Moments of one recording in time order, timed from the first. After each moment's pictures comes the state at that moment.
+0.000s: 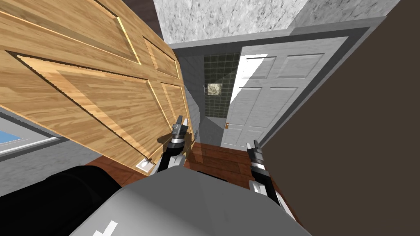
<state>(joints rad) 0.36 -0.16 -0.01 -1.71 -0.09 -0.59 -0.10</state>
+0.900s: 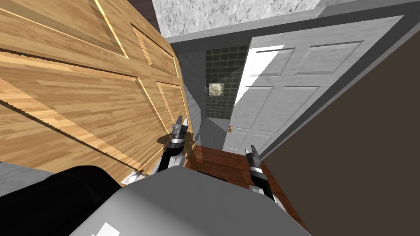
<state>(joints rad) 0.32 -0.20 0.01 -1.49 -0.09 -0.67 -0.13</state>
